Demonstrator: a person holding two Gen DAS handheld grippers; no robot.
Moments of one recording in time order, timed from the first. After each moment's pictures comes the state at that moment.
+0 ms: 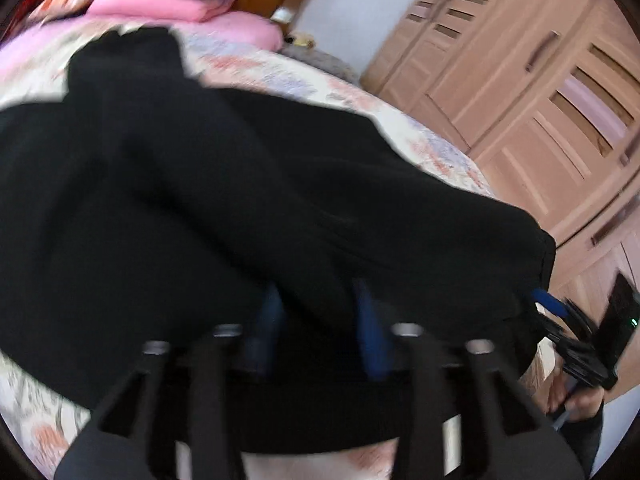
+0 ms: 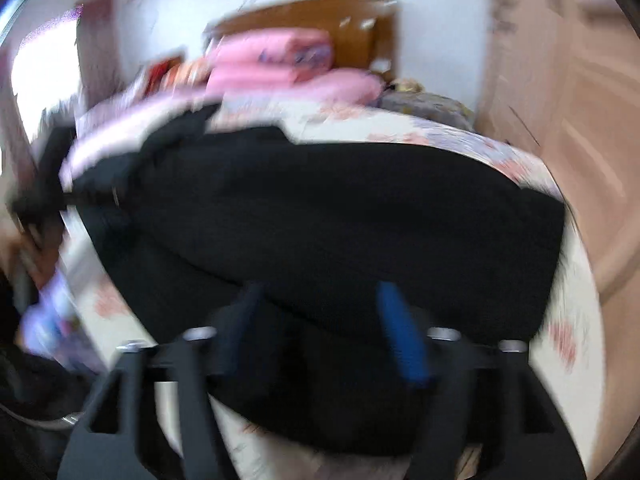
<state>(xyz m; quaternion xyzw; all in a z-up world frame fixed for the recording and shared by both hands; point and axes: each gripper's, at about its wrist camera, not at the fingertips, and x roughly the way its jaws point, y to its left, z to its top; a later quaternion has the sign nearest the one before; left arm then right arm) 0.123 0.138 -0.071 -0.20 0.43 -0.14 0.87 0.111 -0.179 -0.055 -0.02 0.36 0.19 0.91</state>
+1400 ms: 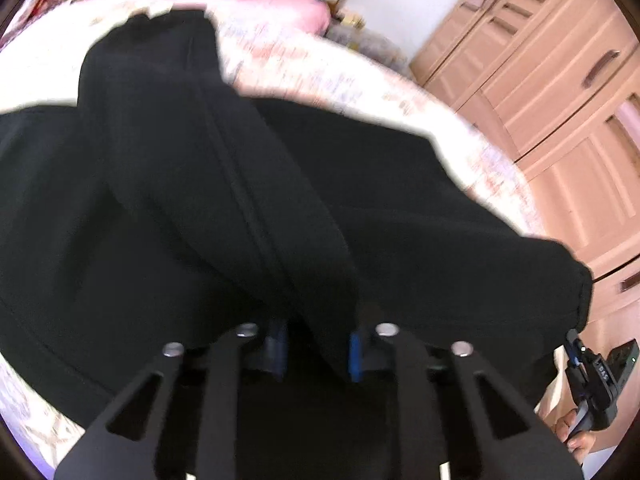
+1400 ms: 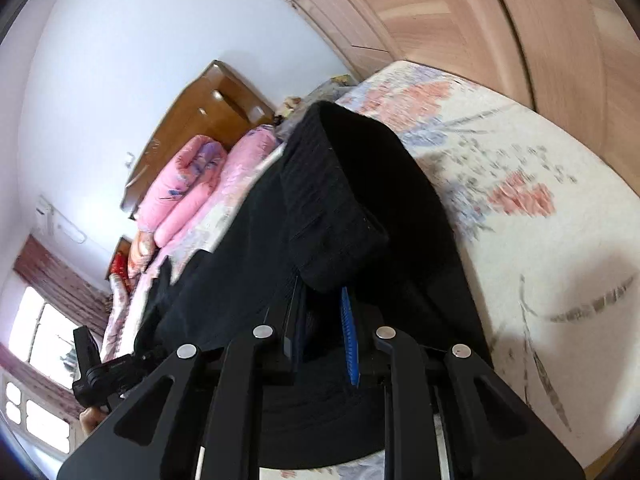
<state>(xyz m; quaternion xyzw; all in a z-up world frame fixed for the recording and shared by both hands) 0.172 0.150 -0.058 -0.18 0.48 -0.07 0.85 0.124 -0.282 -0.083 0.34 0.34 0.07 0.87</state>
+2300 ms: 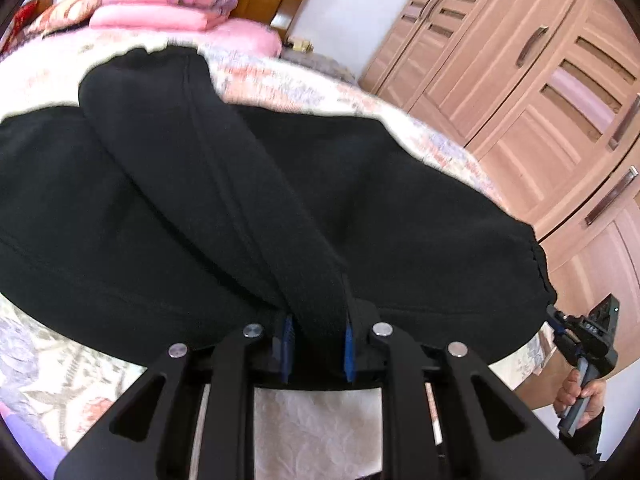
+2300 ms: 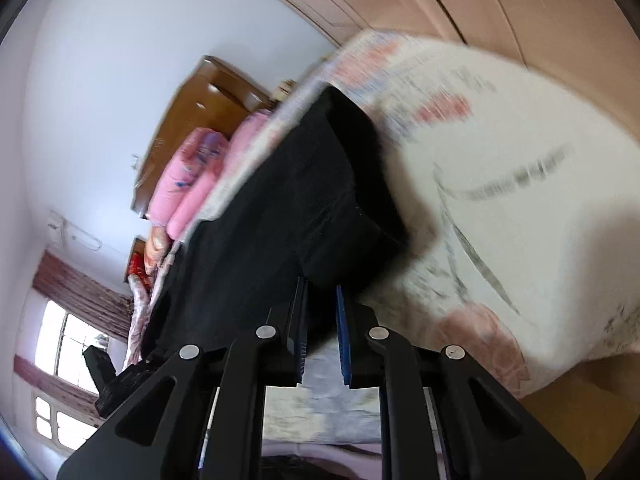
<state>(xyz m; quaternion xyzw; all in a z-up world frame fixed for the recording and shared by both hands) 0.082 0.181 -0.073 -0.16 0.44 -0.14 0.87 0.056 -0.303 -0.124 0.40 0.37 0.08 0.84</state>
